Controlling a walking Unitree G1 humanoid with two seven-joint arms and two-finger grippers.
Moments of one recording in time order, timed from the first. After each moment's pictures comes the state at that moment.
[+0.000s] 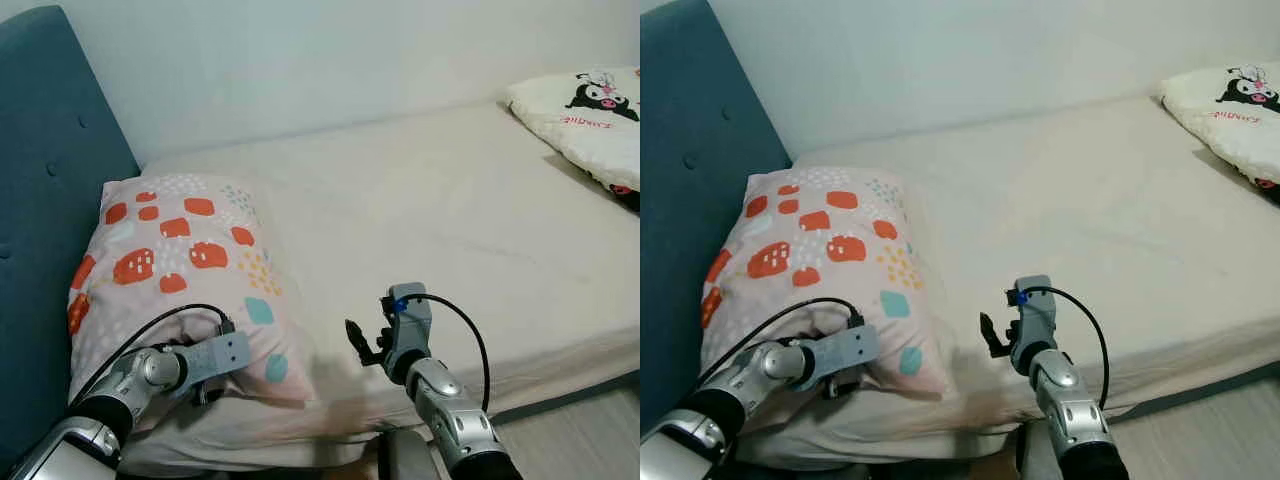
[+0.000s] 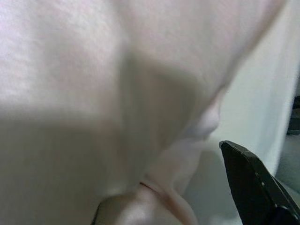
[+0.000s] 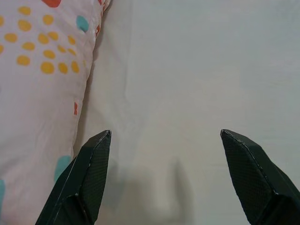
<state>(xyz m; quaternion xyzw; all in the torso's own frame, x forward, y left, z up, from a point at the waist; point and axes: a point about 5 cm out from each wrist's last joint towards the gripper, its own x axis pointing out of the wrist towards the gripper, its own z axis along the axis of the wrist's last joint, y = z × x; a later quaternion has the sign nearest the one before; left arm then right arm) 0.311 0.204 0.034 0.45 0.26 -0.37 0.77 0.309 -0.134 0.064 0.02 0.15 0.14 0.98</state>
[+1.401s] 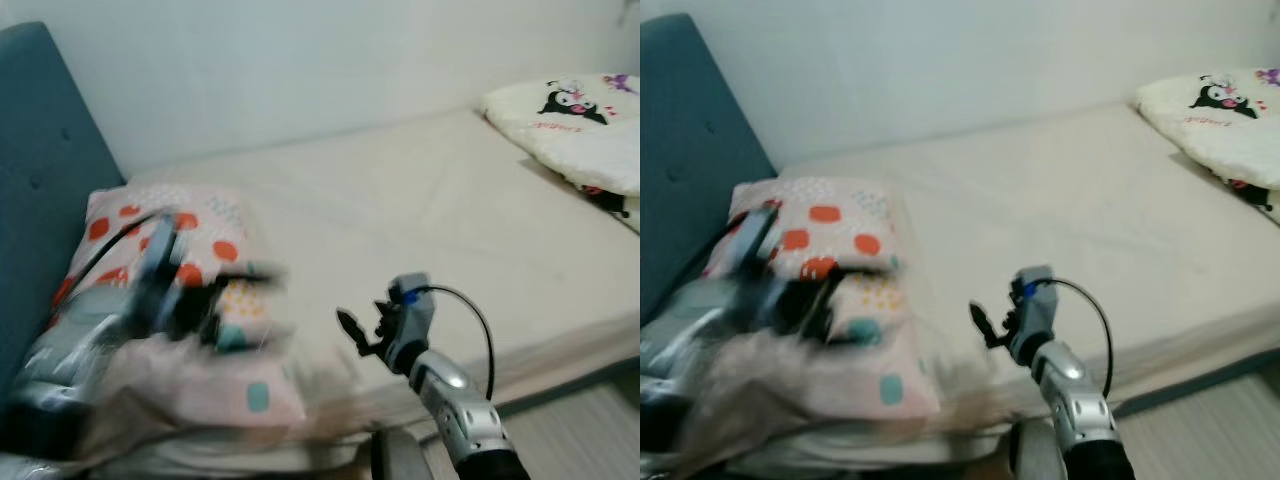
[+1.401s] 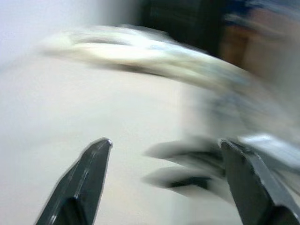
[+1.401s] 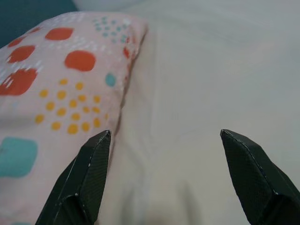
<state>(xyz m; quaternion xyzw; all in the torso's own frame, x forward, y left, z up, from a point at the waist) 0.330 0.153 0.176 -0.07 -0.03 -0.43 0.90 0.313 -0.138 0.088 0.09 0.10 0.20 0.97</state>
